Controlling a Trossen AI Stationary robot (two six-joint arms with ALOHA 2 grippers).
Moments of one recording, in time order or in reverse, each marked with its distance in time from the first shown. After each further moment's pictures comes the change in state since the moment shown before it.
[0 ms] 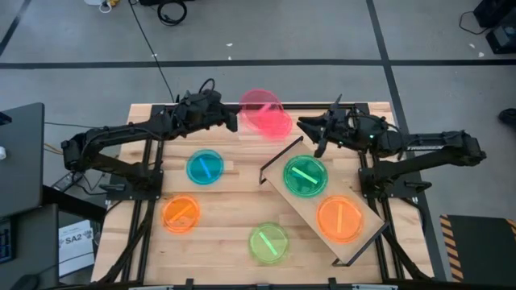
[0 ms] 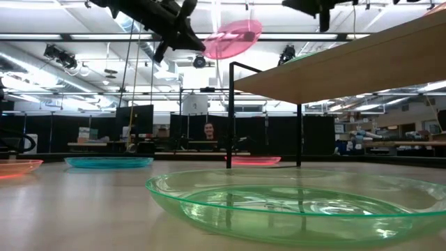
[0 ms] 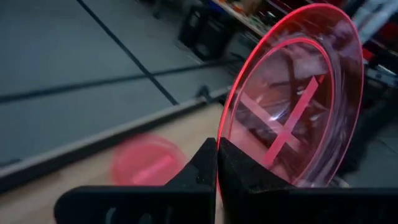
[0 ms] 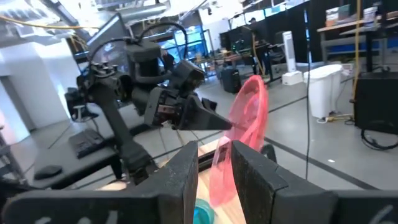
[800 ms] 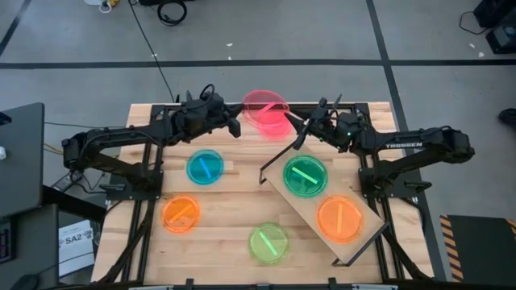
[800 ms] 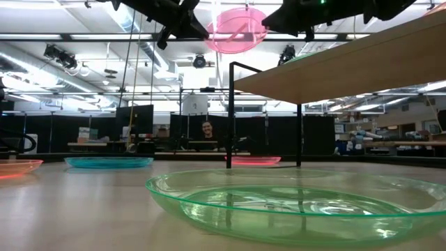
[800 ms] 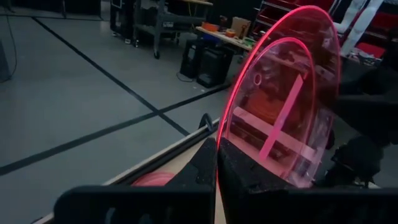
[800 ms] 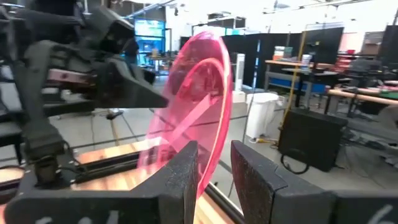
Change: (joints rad) left arm -0.085 0.000 0.000 0.118 -0.142 0.211; right arm -0.077 0.220 0.000 0.226 0.110 -0.299
